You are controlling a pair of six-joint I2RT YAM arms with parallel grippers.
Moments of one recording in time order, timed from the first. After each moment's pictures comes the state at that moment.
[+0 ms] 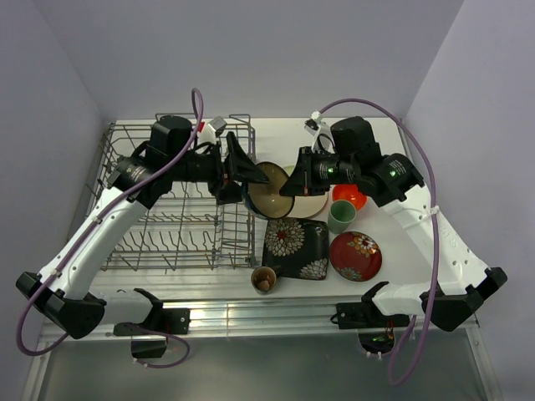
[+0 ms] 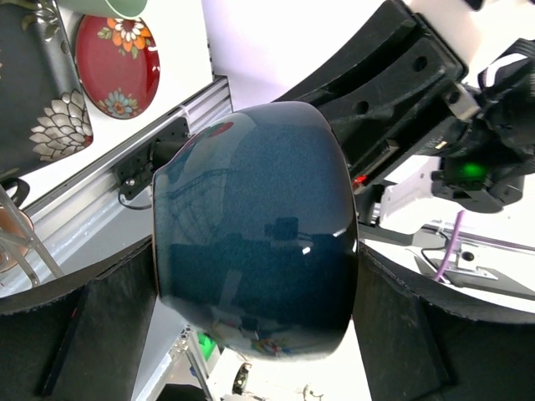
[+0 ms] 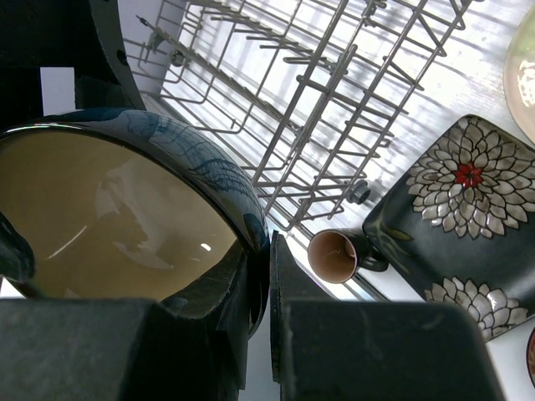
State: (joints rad) left arm -0.58 1.29 1.51 -0.71 0.72 -1.08; right arm 0.58 1.26 1.57 -0.95 -0.43 0.52
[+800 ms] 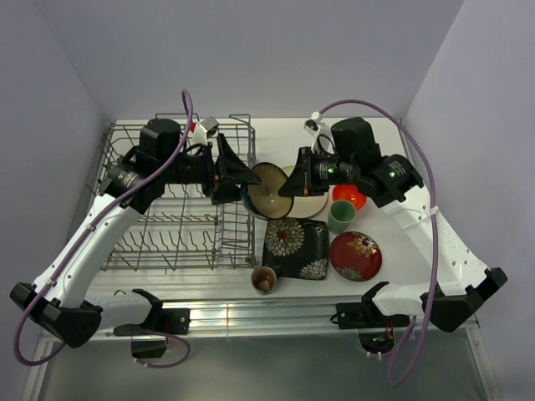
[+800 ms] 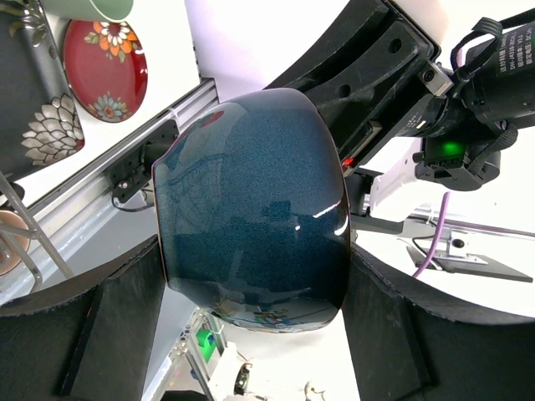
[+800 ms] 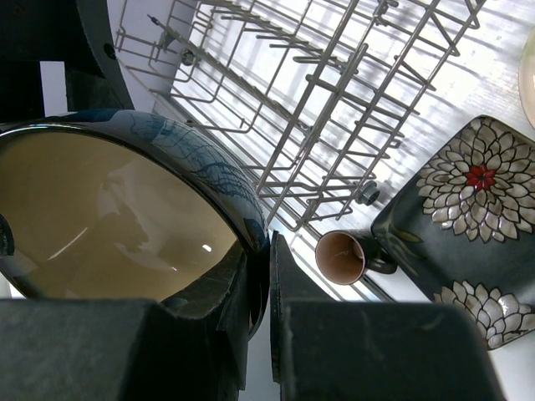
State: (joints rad) left arm -0.53 1.23 1.45 -0.64 0.78 -1.09; right arm 0.58 1.25 1.55 -0.92 -0.45 0.54
